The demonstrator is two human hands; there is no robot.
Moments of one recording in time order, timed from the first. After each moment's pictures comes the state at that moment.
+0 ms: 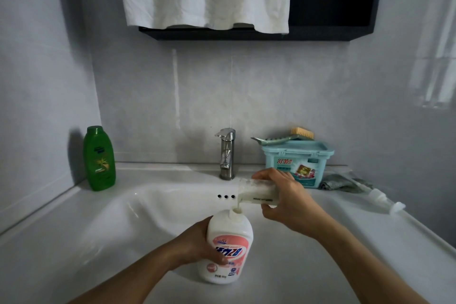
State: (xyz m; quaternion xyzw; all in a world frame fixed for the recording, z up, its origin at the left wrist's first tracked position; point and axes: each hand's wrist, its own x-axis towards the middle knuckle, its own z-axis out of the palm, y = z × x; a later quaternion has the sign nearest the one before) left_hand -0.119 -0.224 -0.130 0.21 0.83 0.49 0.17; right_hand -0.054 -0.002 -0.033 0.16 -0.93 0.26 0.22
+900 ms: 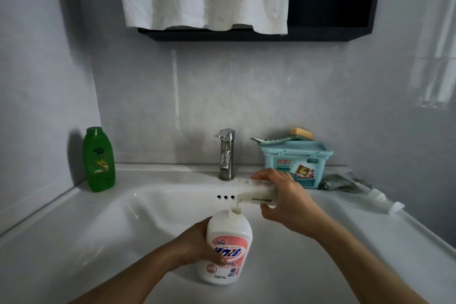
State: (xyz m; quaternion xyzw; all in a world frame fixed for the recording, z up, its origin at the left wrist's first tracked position) left_hand -0.115 -0.222 -0.126 0.20 0.83 0.49 0.17; right_hand -0.055 -0.001 -0.033 0.16 -0.93 0.26 0.21
